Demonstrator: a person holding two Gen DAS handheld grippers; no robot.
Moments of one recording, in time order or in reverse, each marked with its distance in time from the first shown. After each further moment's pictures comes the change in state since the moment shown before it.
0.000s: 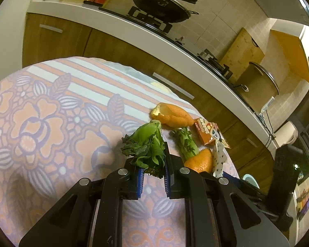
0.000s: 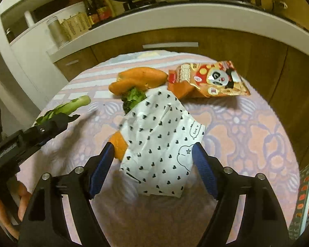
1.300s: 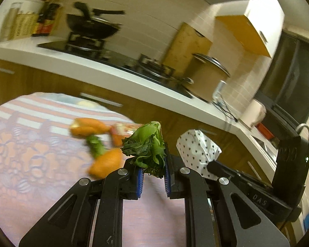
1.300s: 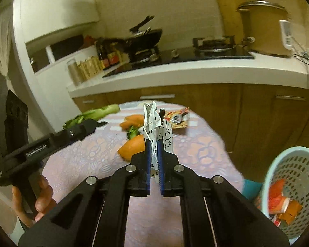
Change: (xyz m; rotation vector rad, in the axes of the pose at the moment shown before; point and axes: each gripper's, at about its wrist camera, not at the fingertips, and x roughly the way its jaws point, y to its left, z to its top) left arm -0.042 -0.142 -0.026 0.238 -0.056 -0.209; right arm -0.170 -0.054 -0.025 0.000 -0.296 0.038
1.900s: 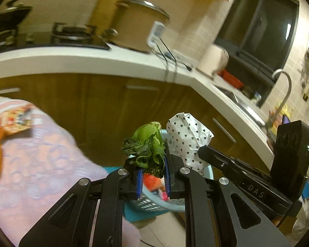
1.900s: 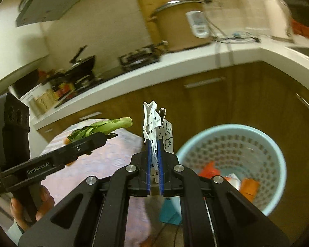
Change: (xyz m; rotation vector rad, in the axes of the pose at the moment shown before) left arm 0.133 -0.171 -0.055 0.219 0.281 -0.233; right arm -0.108 -0.170 -0.044 0.242 -0.091 -0.249
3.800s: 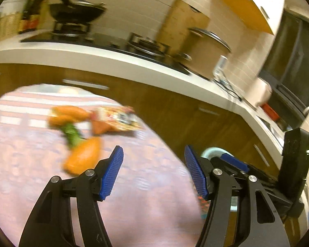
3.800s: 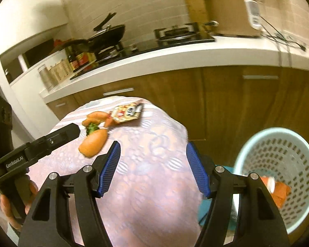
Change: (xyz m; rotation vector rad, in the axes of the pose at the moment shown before) left arm -0.126 0.131 -0.011 -0.190 -0.154 0.302; right arm 0.087 0.147 -0.008 -0.170 0.137 0.103
